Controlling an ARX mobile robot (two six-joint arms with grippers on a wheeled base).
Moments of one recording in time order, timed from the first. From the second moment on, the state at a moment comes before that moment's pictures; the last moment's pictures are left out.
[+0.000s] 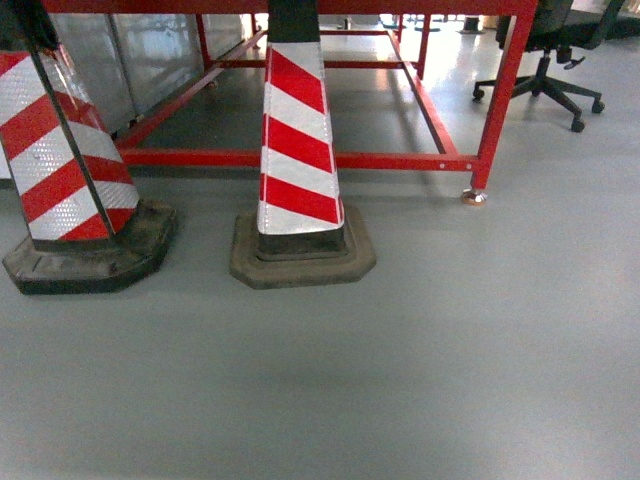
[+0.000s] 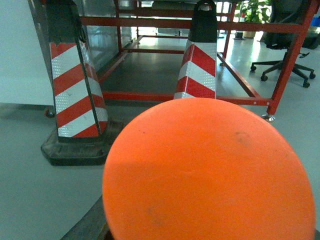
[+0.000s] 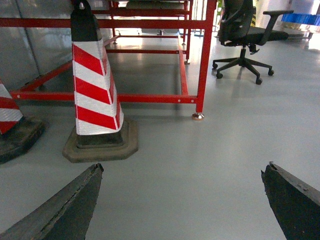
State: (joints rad) left arm 0.00 0.01 0.01 -0.01 0.00 -0.01; right arm 0.00 0.00 0.01 -0.01 0.00 0.00
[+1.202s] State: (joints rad) left arm 0.00 0.01 0.01 -0.01 0.00 -0.01; right arm 0.00 0.00 0.01 0.00 0.00 0.00
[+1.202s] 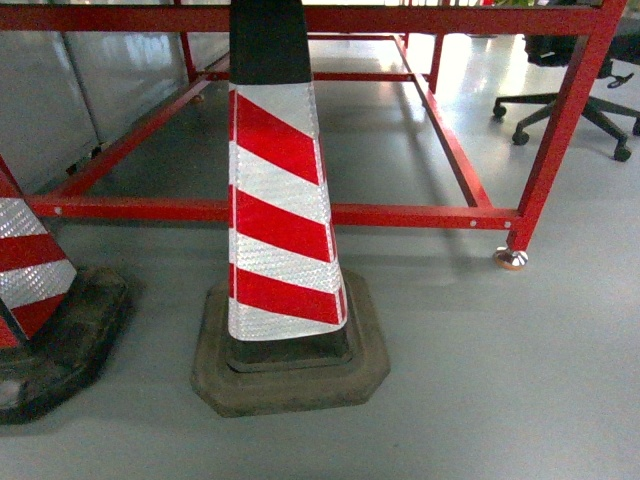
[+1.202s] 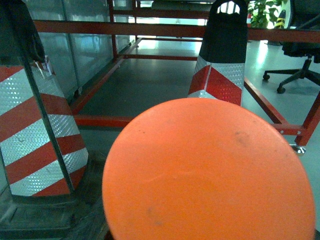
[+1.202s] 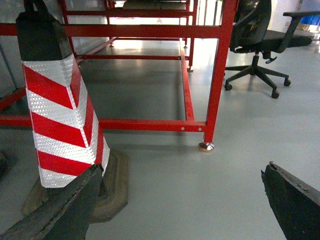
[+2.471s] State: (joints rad) left arm 0.00 0.01 0.01 -0.01 0.00 -0.01; right arm 0.00 0.00 0.01 -0.01 0.00 0.00
